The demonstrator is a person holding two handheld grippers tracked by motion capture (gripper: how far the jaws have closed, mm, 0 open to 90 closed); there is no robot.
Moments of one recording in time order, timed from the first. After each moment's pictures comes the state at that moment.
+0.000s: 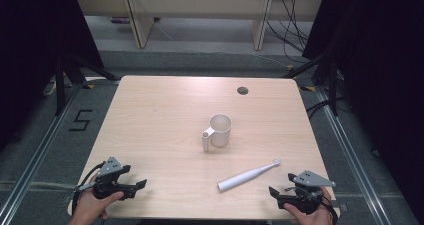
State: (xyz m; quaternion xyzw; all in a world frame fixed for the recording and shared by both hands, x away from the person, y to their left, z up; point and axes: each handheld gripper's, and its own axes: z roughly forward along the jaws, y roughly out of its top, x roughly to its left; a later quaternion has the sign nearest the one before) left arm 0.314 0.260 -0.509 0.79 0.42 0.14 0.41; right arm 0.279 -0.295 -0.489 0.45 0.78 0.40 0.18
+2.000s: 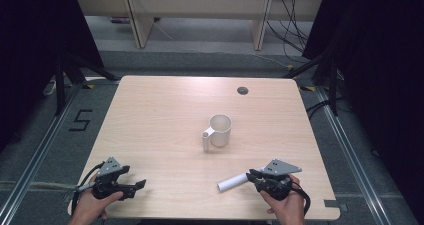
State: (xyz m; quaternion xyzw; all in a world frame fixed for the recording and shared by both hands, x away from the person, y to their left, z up) left arm 0.314 0.261 -0.512 0.79 0.43 0.14 0.42; right arm 0.307 -0.223 -0.475 0.36 0.82 0.41 0.16
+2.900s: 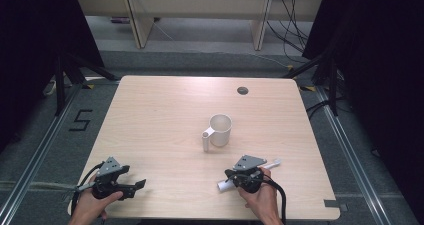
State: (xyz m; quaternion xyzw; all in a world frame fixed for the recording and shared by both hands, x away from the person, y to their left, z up) left arm 0.314 0.261 -0.511 0.79 0.43 0.14 0.42; right arm 0.329 -0.160 -0.489 0.32 0.86 0.37 0.13
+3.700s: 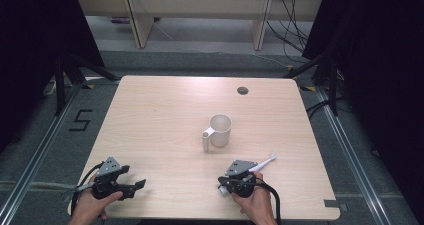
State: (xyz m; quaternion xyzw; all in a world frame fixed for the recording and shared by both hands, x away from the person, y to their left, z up) left arm 0.313 0.264 -0.509 0.80 0.42 0.14 0.41; right arm 0.321 -0.144 -0.497 0.30 0.88 0.36 0.10
